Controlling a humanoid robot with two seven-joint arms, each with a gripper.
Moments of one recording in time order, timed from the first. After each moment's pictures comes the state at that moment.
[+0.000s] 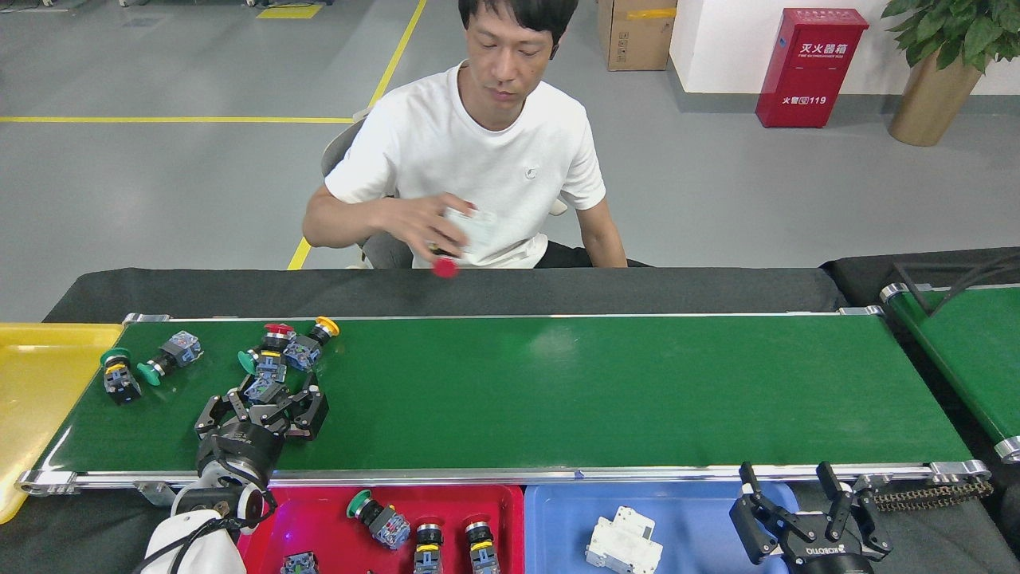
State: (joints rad) left arm -0.33 0.07 0.16 -1.10 -1.60 -0.20 -0.10; right arm 0.20 -0.03 -0.13 -1.68 1.30 -0.14 0.00
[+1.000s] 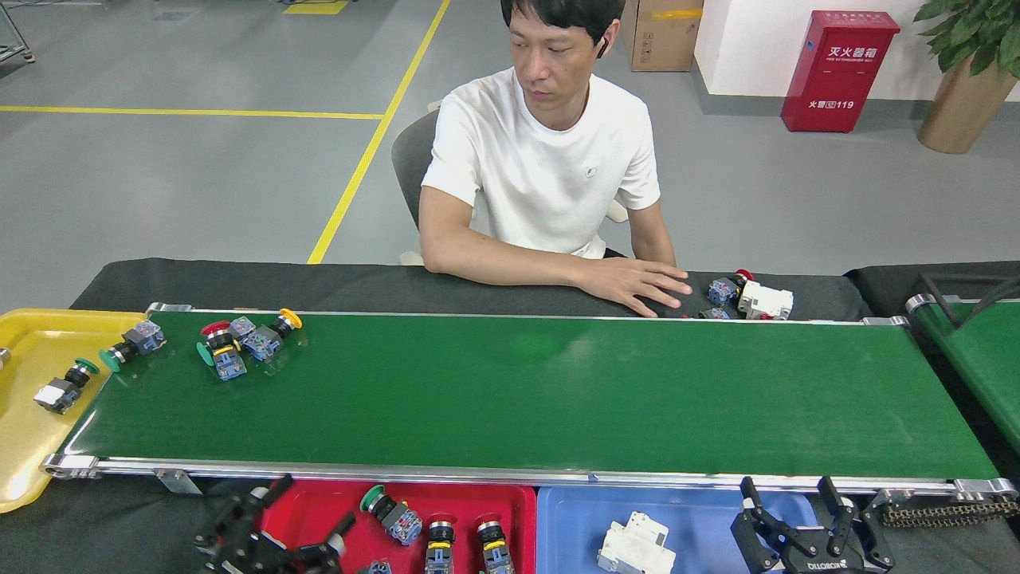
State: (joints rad) left arm 0.06 0.06 0.34 -1.54 -1.46 -0.57 -0.04; right arm 0.24 -0.03 -0.13 -1.69 1.30 -0.14 0.00
